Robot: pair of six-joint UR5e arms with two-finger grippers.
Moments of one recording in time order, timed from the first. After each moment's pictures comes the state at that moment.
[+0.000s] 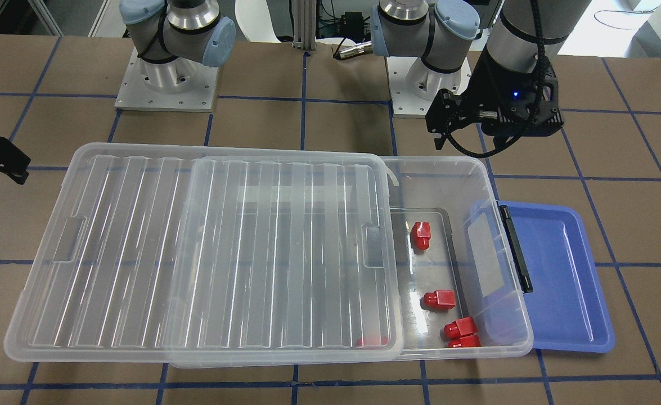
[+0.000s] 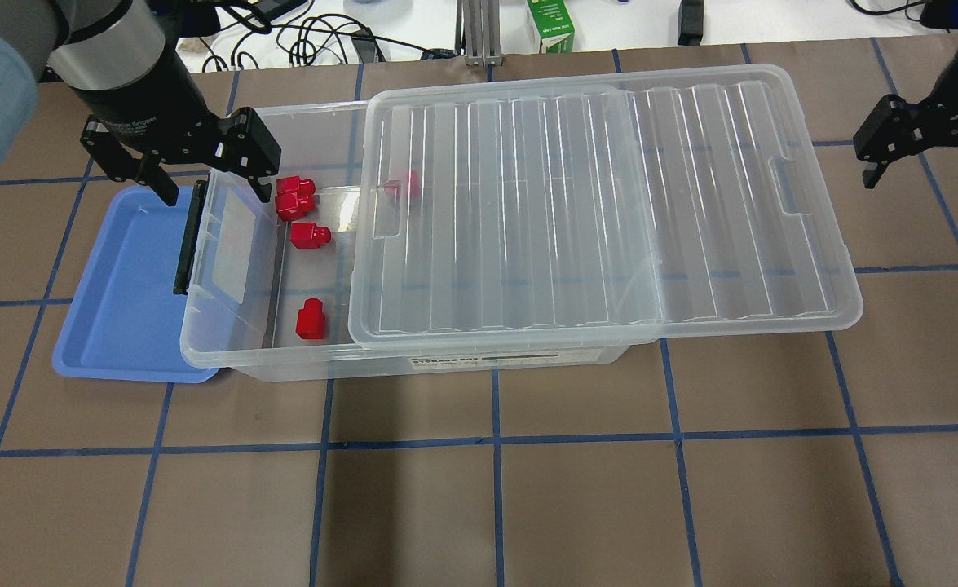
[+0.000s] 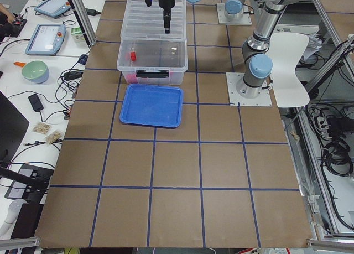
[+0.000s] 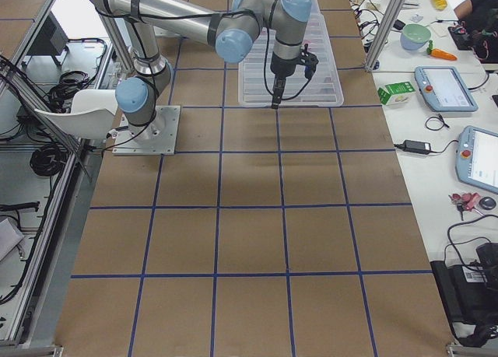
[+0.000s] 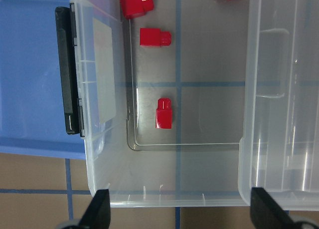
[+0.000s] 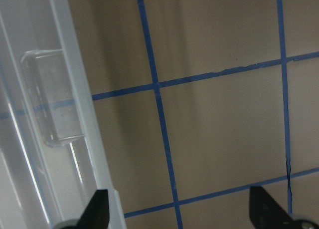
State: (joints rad) left arm -1.56 -1.58 -1.54 -1.61 1.60 0.00; right arm 1.19 -1.47 1.59 -1.65 -1.69 -0.21
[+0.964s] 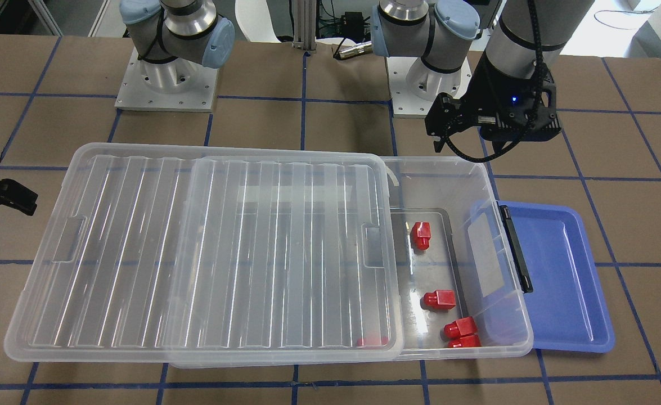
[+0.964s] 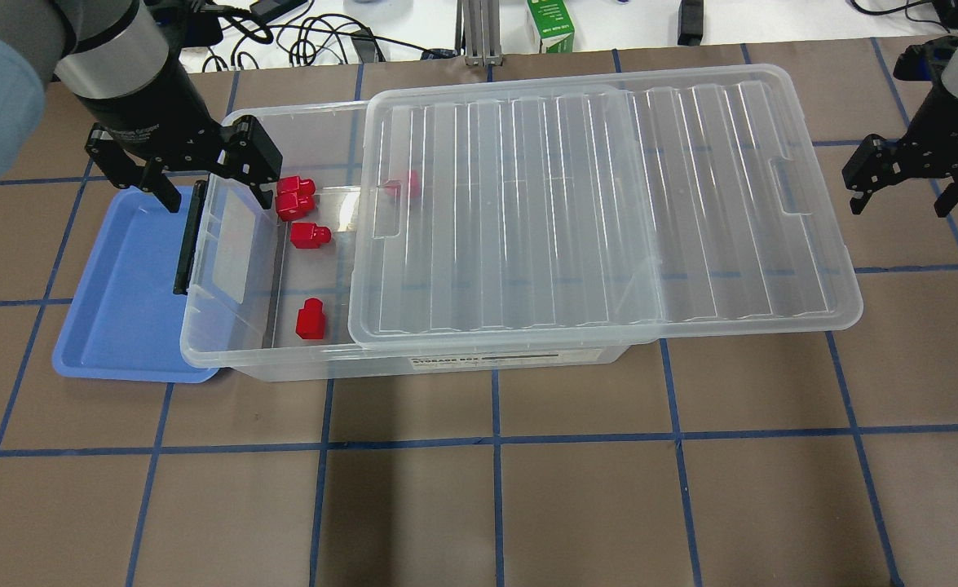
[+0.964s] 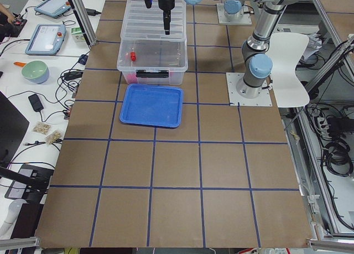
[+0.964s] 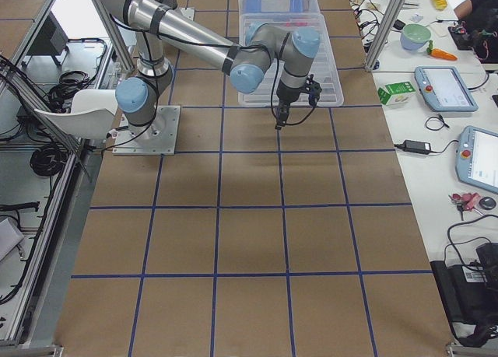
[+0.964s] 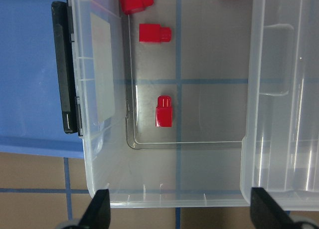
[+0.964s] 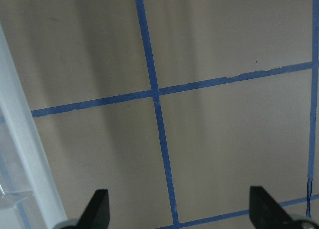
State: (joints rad) left arm -1.55 -1.59 -1.54 -1.61 1.59 0.01; right arm 1.18 -1.37 1.64 -1.74 -1.69 -0.23
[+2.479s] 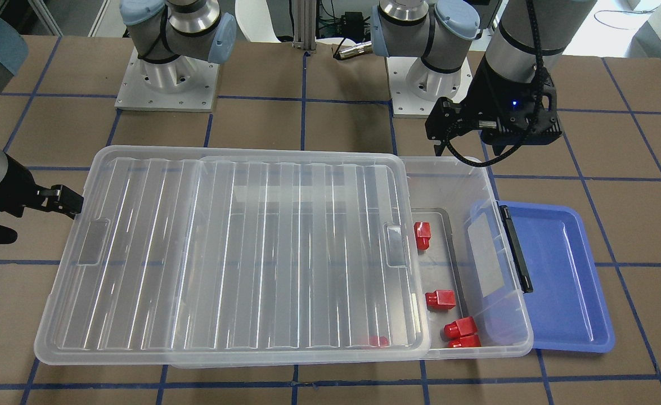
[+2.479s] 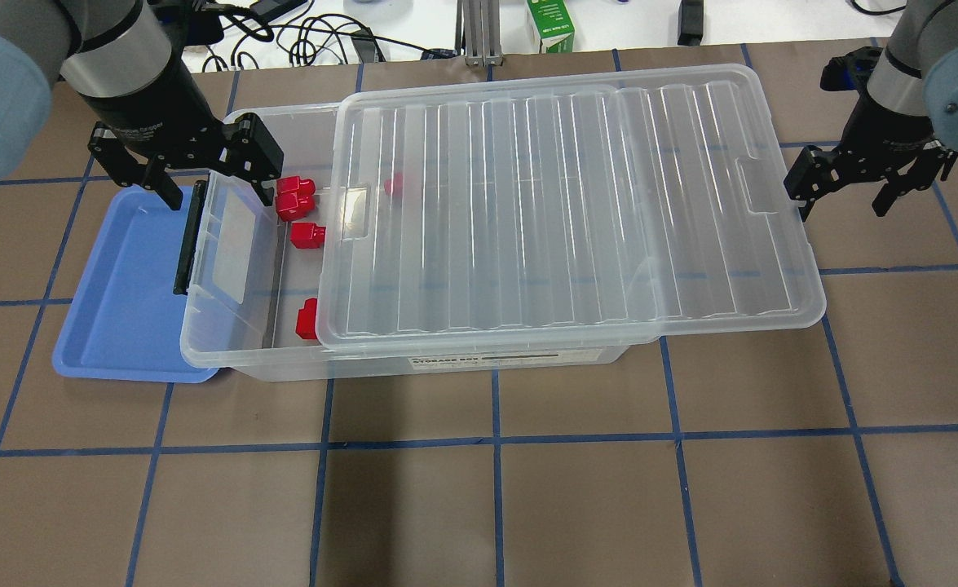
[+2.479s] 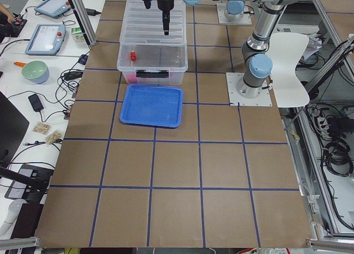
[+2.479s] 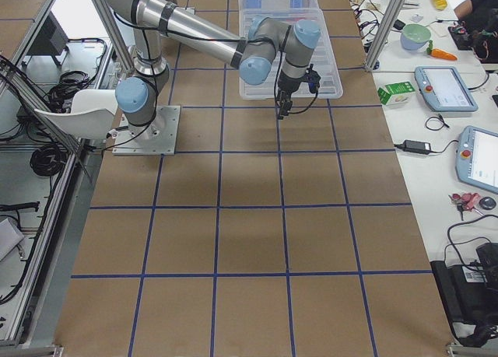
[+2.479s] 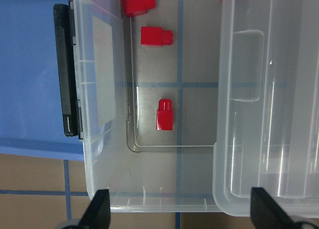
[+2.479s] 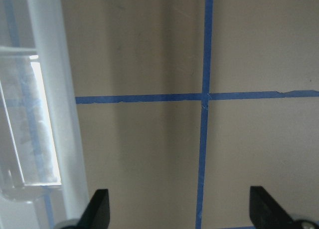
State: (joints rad) left arm -1.56 -1.59 -1.54 -1.60 1.60 0.00; right arm 1.29 -1.35 1.65 -1.74 -1.67 -0.27
